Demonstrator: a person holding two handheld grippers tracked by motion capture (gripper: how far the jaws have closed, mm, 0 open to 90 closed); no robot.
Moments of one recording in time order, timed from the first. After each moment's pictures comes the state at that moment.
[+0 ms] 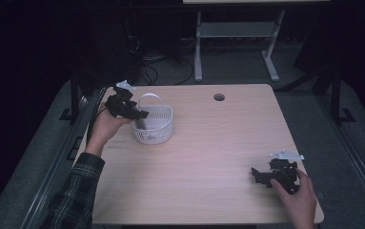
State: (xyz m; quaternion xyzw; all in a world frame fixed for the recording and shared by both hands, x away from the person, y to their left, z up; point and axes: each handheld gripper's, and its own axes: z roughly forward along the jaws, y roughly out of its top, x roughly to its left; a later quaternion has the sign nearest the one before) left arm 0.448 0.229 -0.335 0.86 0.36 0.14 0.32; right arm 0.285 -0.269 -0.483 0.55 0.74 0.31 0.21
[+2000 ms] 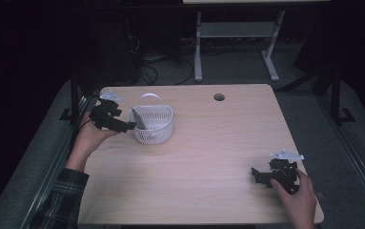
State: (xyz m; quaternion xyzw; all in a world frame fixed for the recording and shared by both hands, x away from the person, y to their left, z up) left arm 0.405 0.265 -0.334 0.86 0.37 0.15 0.32; right arm 0.285 -0.269 -0.483 0.55 0.74 0.31 0.21
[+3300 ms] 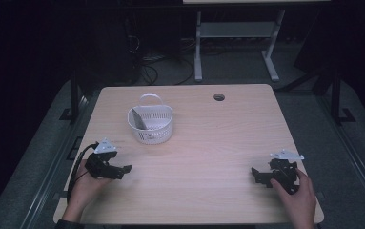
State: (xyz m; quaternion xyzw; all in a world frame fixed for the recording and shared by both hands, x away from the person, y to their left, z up) left arm 0.305 0.286 -0.437 0.85 0.39 0.15 0.33; right arm 0.285 -0.269 -0.483 0.55 0.74 0.31 0.21
